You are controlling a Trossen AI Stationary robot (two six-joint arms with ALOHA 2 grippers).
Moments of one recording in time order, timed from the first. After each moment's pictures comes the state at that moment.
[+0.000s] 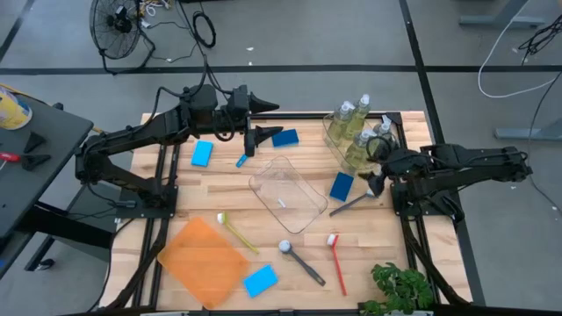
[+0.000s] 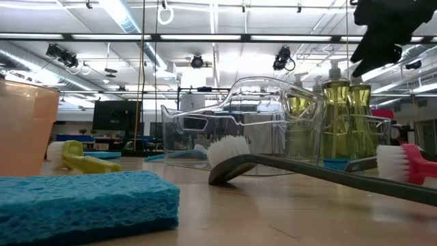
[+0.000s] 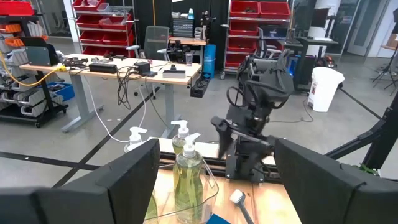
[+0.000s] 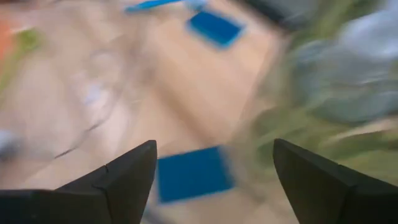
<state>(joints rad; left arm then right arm) 0.25 1.34 1.43 -0.13 0.08 -0.03 0.07 0.66 0.76 -0.93 0.37 0.55</state>
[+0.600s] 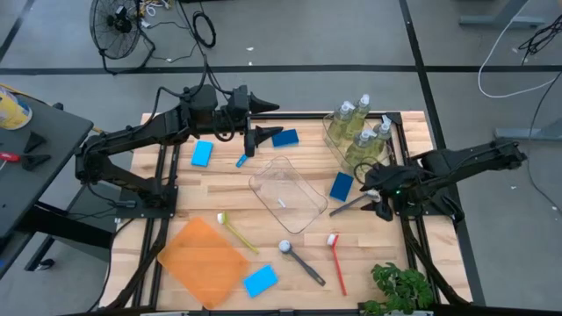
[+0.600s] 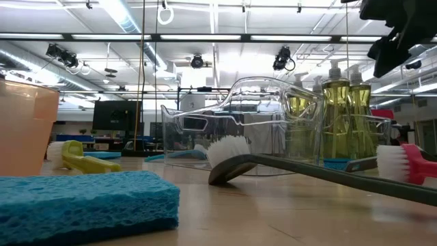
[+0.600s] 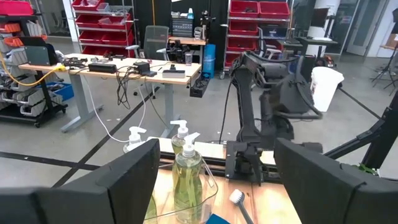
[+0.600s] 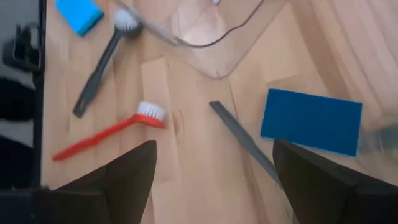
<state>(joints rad) 0.24 1.34 1.43 -0.13 0.08 -0.03 0.23 0.77 0.77 -0.93 0.02 0.45</state>
